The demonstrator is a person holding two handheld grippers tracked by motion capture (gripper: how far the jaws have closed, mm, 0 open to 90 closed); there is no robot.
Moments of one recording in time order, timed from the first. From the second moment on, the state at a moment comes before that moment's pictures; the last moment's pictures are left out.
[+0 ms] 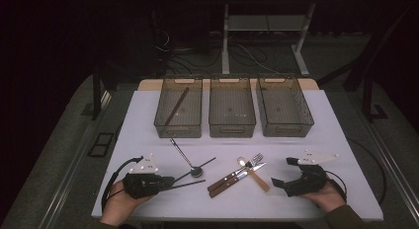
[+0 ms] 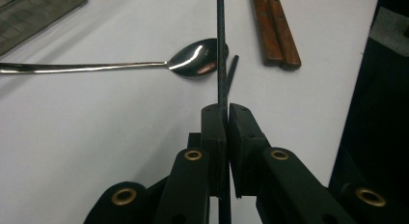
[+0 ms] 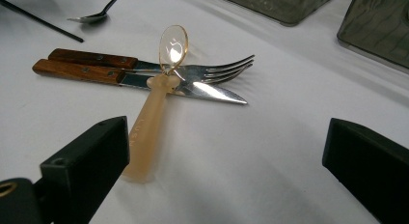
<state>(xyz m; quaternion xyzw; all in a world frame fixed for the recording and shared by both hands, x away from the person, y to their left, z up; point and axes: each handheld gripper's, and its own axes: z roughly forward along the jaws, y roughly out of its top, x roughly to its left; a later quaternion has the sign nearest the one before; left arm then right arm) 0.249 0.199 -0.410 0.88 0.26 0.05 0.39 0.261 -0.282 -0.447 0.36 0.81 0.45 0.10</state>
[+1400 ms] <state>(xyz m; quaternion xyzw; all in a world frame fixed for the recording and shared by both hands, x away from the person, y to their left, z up) 0.328 0.178 -0.375 0.85 0.31 0.11 0.42 0.262 -0.282 -0.446 0.37 0.81 0.45 0.11</state>
